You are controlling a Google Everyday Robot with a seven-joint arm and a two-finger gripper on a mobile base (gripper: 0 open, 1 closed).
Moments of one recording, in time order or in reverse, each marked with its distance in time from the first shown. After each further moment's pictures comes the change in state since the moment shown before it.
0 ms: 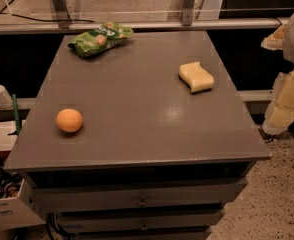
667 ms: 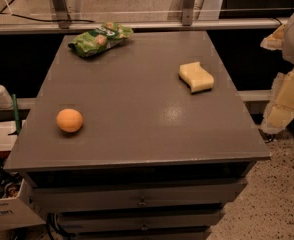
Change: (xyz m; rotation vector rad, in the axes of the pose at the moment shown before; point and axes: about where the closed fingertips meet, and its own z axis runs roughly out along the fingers) arm 0.000 -0.001 0.002 0.003 -0.007 0.002
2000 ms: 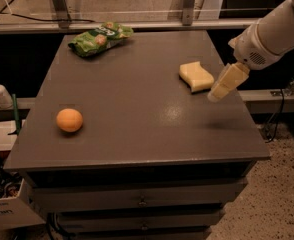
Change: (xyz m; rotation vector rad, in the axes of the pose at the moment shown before) arm -0.029 -0.120 0.121 0.097 -0.264 0.169
